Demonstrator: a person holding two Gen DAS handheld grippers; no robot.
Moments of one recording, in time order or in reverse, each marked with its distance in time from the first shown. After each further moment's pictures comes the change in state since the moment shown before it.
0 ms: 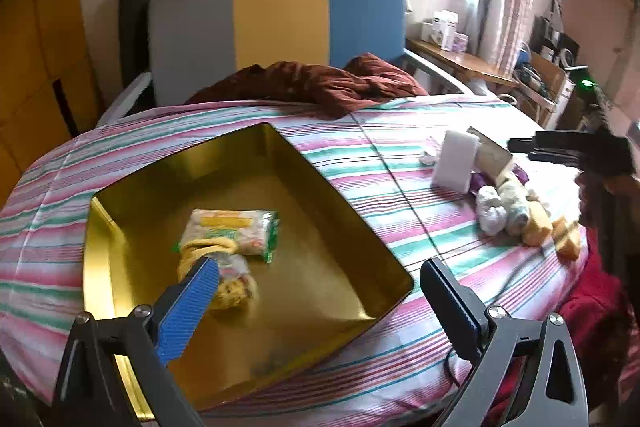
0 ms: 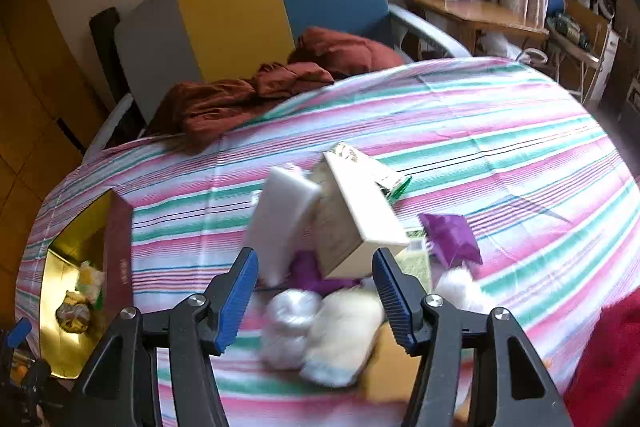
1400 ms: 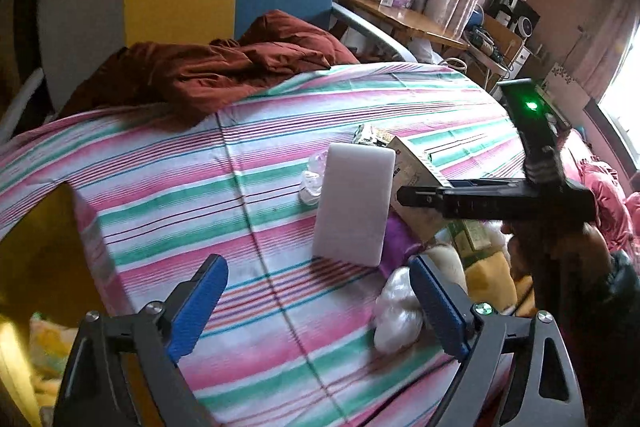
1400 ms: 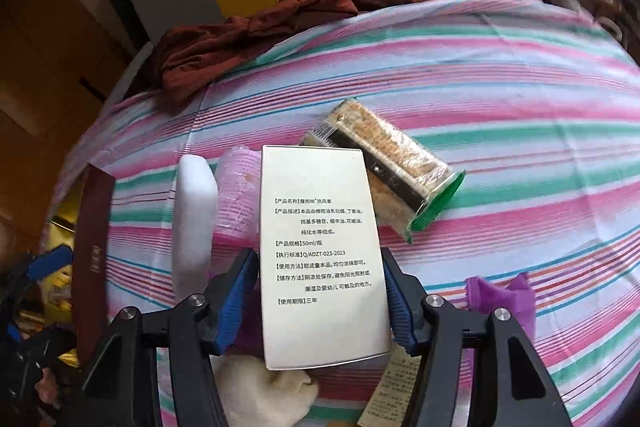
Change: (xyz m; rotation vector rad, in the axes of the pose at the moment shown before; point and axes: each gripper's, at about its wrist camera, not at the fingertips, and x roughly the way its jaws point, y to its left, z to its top) left arm 0.147 -0.118 0.102 0.055 0.194 -0.236; right arm 0.092 -0.023 0.030 -0.114 0.196 0.160
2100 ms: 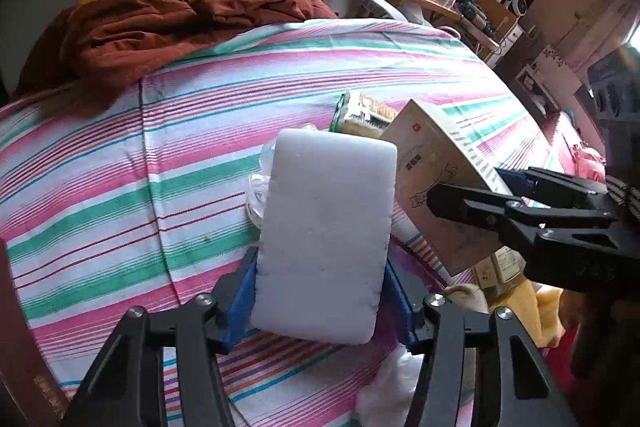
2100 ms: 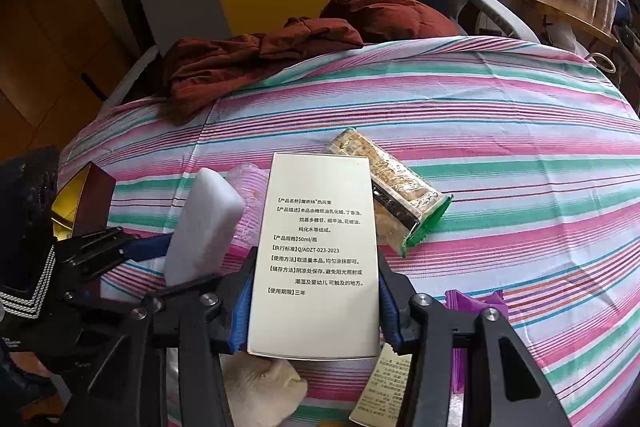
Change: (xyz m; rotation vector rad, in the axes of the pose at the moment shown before) left arm 0.090 -0.008 0.023 -0.001 0.111 -0.082; right arm -0.016 0.004 -0.001 -0.035 -0.071 -0.036
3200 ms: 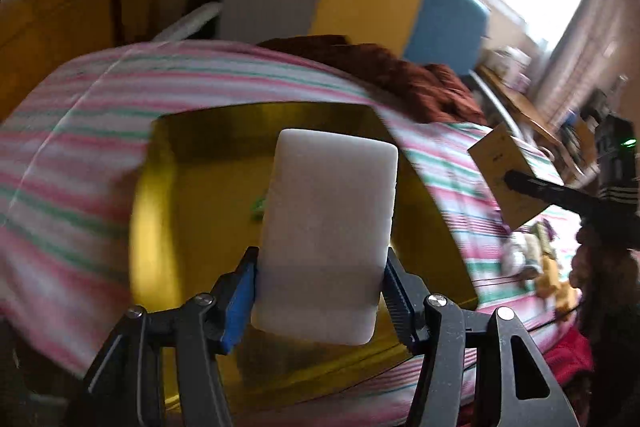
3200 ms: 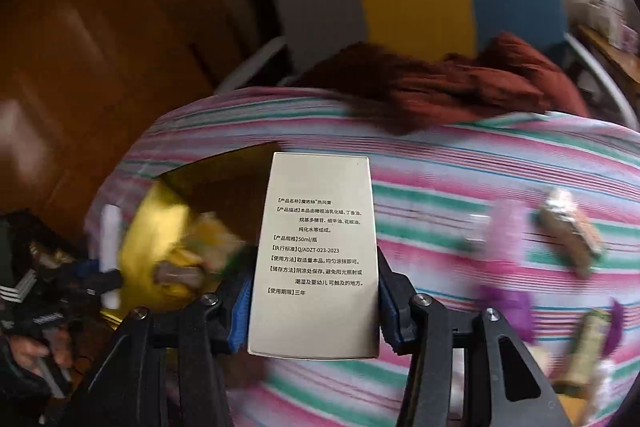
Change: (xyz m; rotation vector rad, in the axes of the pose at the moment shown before) left arm -0.256 0.166 -0.204 -0.425 -0.255 0.303; right arm -0.026 0.228 -0.021 -0.239 -0.041 0.301
